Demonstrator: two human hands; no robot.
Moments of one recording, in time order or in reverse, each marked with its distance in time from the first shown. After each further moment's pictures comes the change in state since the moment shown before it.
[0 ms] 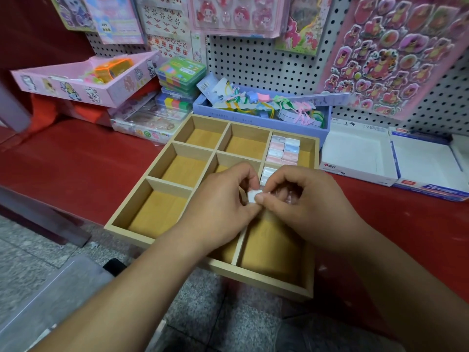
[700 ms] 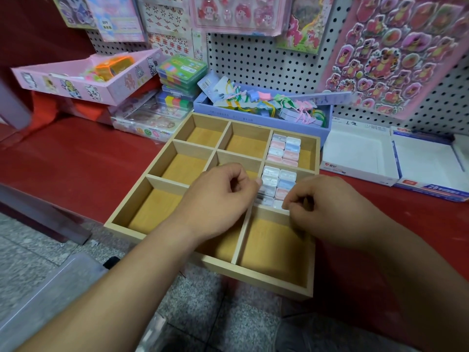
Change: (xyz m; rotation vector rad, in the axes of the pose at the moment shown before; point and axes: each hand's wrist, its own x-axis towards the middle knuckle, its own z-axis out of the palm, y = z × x) left_hand 0.004 -0.002 -0.006 -0.047 -0.020 -0.177; right_hand 0.000 0.007 -0.029 -0.401 -0.282 0.144
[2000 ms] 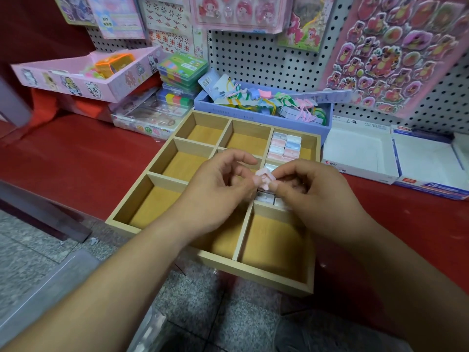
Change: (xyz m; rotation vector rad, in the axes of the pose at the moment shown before) left_hand 0.001 0.008 0.000 -0.546 -0.036 -0.050; right_hand 0.007 -0.011 0.021 0.529 0.269 -0.038
